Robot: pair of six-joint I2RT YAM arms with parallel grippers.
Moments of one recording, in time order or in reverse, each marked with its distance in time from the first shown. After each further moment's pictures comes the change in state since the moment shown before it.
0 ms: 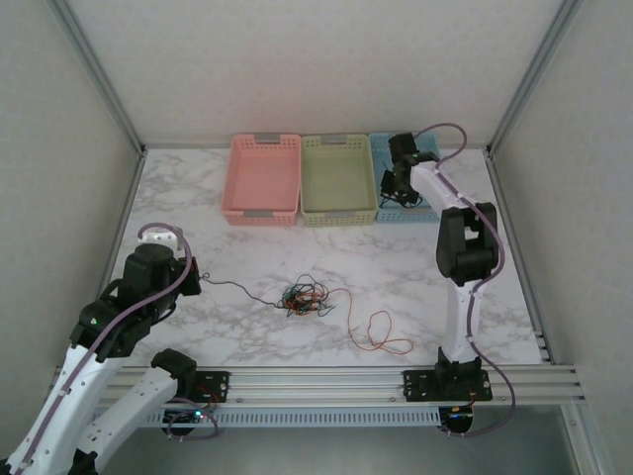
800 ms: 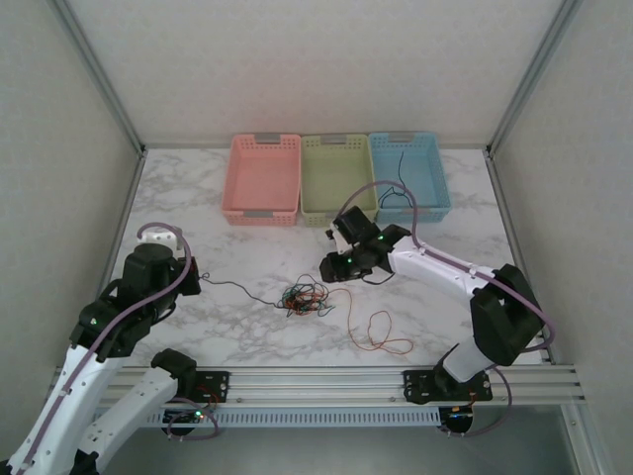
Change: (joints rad) left arm 0.011 0.000 0.000 0.000 0.008 0.000; right arm 0.534 -0.544 -0.700 0.160 -0.306 -0.059
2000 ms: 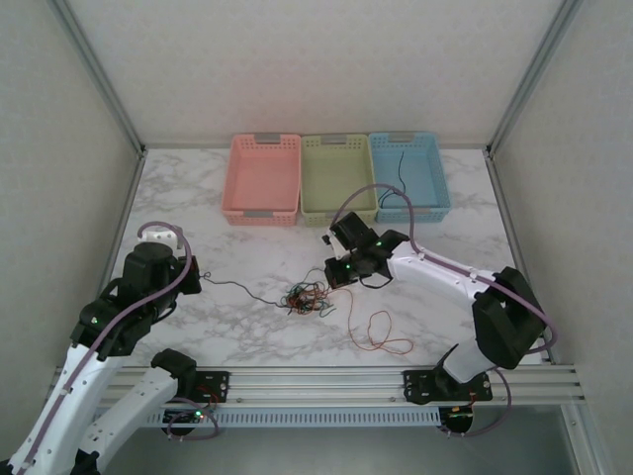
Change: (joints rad) left arm 0.008 0.006 0.000 0.010 0.011 0.000; right arm 0.014 -0.034 -0.019 0.013 0.077 -0.043
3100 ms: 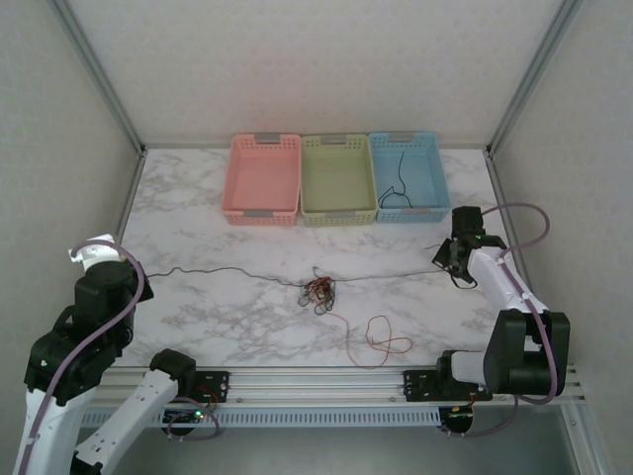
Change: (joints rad) left arm 0.040 -0.101 0.217 -0.214 -0.456 0.069; right arm -0.811 -0.214 -0.233 -0.078 0.325 0.176
